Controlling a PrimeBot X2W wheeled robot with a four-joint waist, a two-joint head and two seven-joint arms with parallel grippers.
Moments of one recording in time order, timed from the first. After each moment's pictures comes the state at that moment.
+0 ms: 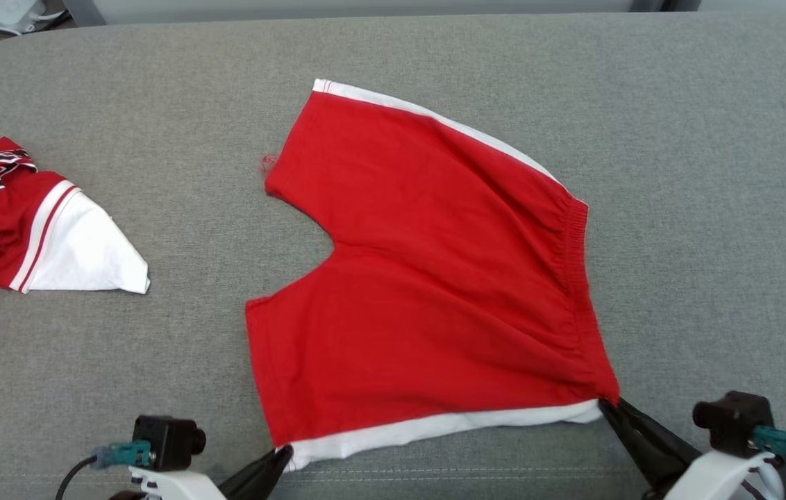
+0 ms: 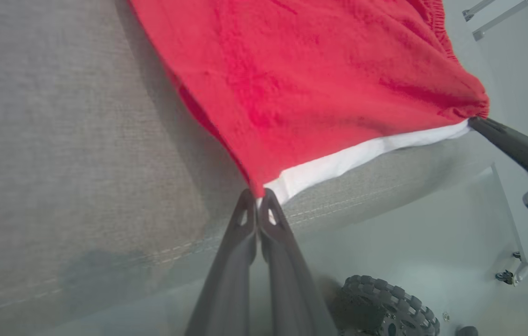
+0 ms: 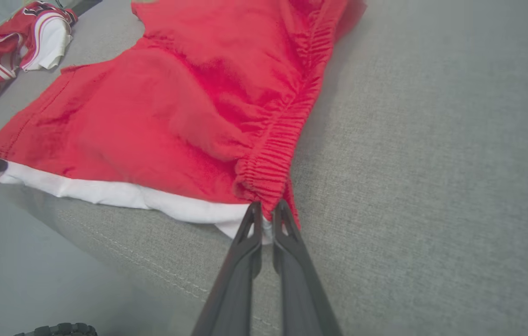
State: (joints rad) left arm 0.04 0.39 -0.42 -0.03 -0.84 -0.03 0.34; right arm -0.05 -0.40 0.44 0.11 0.56 0.13 0.03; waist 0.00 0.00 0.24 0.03
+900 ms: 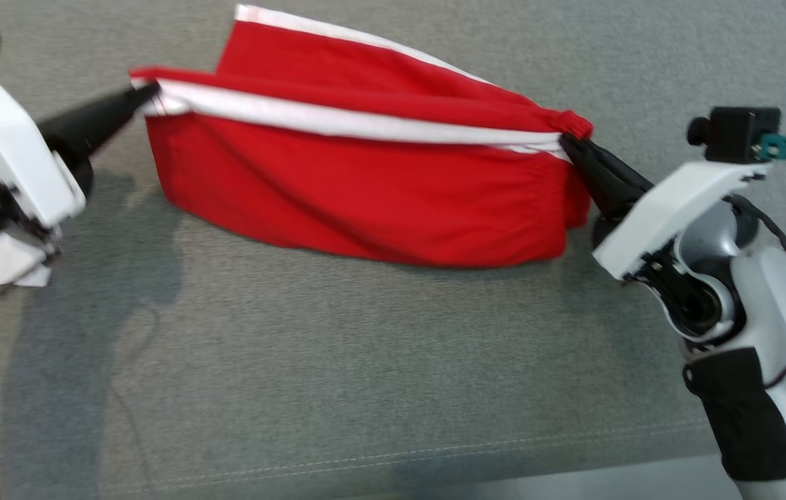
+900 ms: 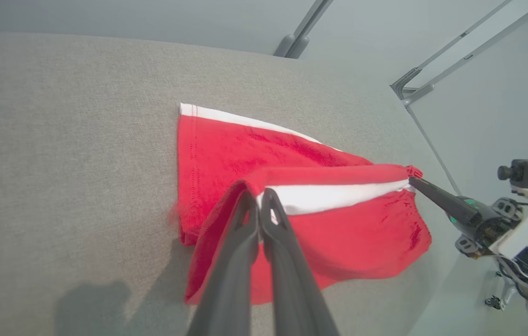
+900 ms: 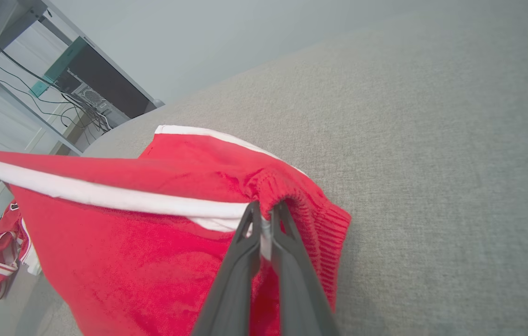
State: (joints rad) left arm -0.71 0.55 -0.26 0.09 -1.16 -0.08 0.73; right arm -0.61 -0.13 0.23 0.27 0.70 0.13 0.32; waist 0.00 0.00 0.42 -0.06
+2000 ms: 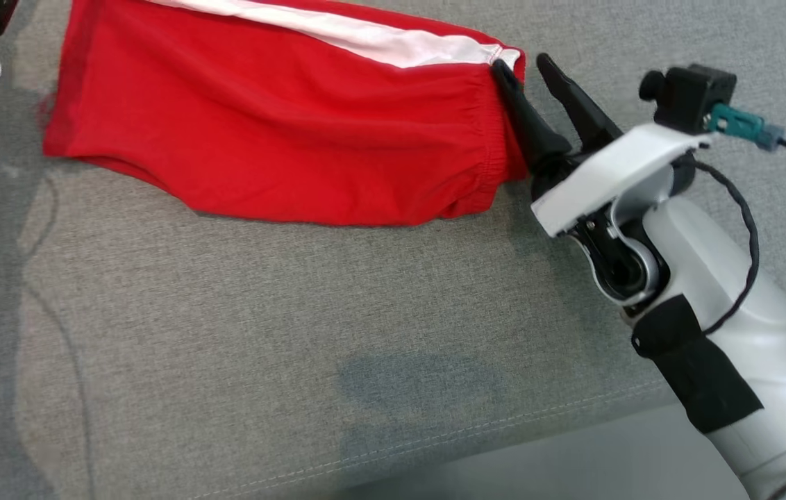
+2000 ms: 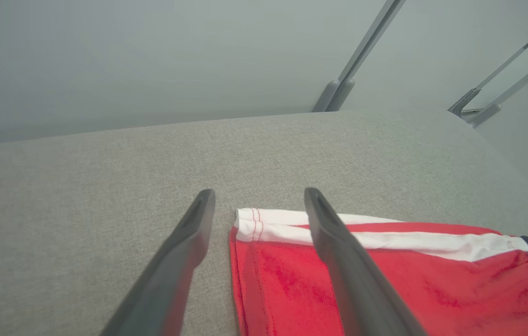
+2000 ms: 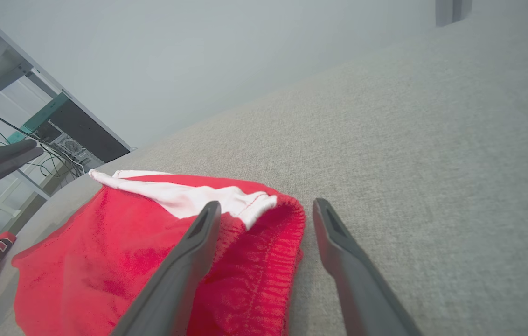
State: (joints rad) left arm -1.08 0.59 -0.43 0.48 -0.99 -0.12 0.42; right arm -0.90 -0.12 0.59 0.59 0.91 0.13 -0.14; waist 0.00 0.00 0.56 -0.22
